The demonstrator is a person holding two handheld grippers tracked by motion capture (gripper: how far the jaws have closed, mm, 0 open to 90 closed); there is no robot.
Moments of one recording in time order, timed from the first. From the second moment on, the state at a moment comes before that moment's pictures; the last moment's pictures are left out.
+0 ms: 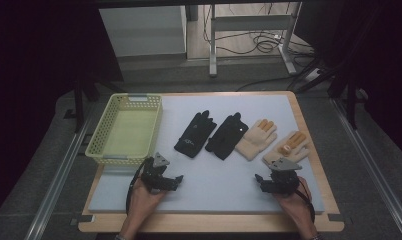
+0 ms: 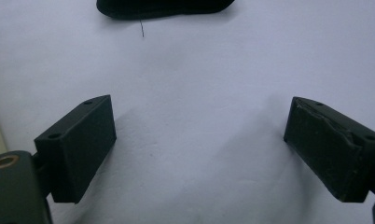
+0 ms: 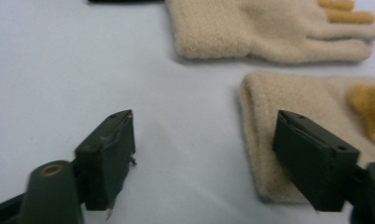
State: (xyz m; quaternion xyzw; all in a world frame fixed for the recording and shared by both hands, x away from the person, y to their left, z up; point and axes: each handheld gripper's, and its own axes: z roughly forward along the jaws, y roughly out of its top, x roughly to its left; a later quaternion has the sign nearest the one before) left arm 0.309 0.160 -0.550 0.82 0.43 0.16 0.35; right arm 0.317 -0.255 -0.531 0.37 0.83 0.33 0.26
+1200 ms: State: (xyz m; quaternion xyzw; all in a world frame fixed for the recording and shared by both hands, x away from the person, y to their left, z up) left arm 0.309 0.160 -0.550 0.82 0.43 0.16 0.35; right arm 0.316 -0.249 -0.532 0.38 0.83 0.34 0.22
